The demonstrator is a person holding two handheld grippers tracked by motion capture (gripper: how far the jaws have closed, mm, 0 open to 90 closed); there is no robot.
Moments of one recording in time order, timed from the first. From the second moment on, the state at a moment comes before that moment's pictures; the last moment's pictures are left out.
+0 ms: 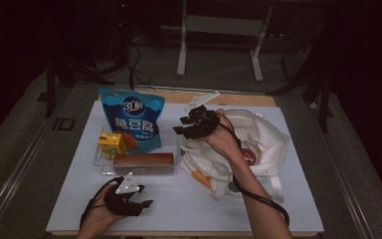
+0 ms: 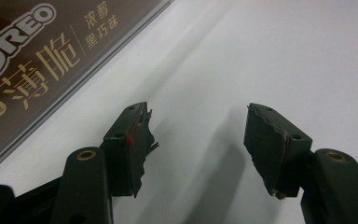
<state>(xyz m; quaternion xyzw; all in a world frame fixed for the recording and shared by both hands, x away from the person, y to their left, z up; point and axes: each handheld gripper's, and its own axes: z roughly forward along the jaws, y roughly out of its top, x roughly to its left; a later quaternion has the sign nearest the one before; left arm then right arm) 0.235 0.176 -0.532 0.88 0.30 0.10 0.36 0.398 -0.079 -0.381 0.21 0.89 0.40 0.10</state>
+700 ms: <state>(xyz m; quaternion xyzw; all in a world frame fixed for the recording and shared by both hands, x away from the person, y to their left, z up) 0.234 0.175 -0.534 0.88 0.30 0.10 0.36 0.390 -0.117 -0.381 0.22 0.88 0.40 0.11</state>
